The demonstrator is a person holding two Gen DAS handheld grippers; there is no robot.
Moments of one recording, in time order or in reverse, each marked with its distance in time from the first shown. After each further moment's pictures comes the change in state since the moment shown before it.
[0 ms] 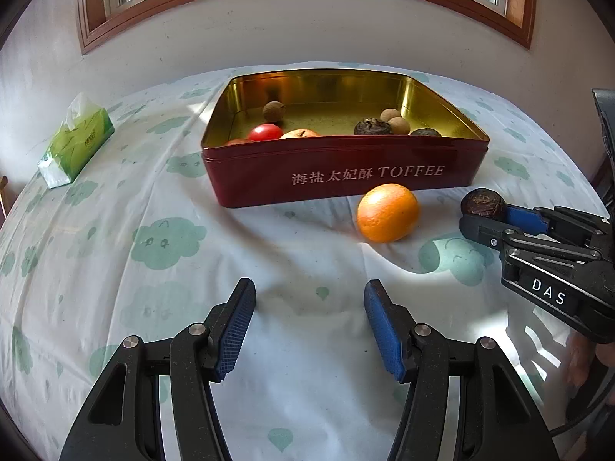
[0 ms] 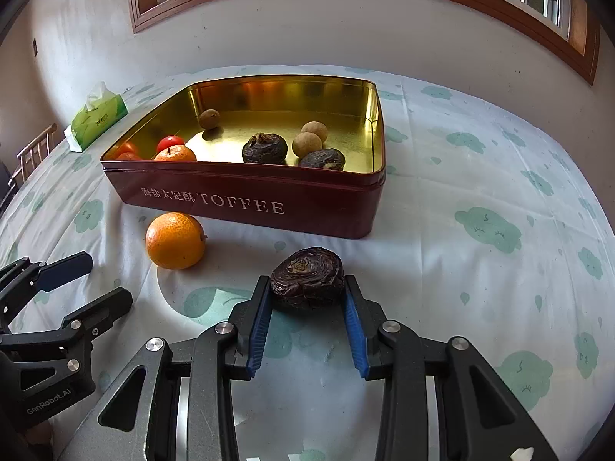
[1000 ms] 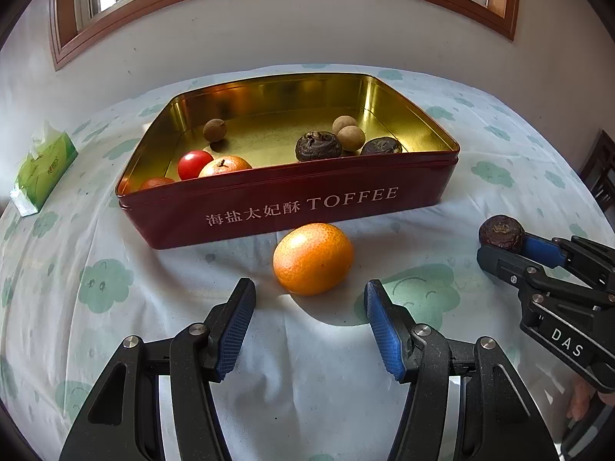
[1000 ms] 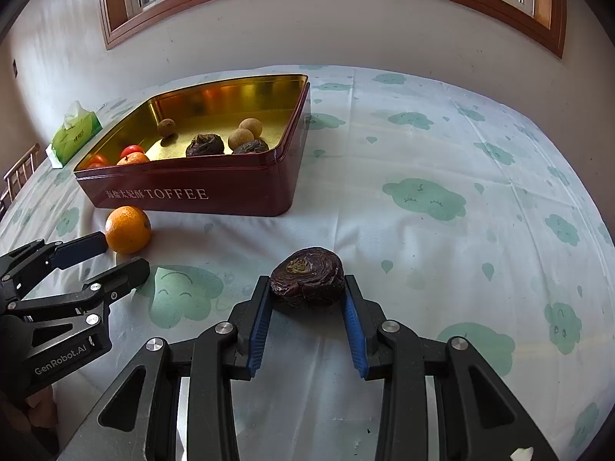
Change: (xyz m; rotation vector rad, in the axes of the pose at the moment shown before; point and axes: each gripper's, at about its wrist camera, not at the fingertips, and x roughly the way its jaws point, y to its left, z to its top) left arm 0.023 -0.042 0.026 0.039 -0.003 -0.041; right arm -0.015 -0.046 -0.017 0.077 -0.005 -0.042
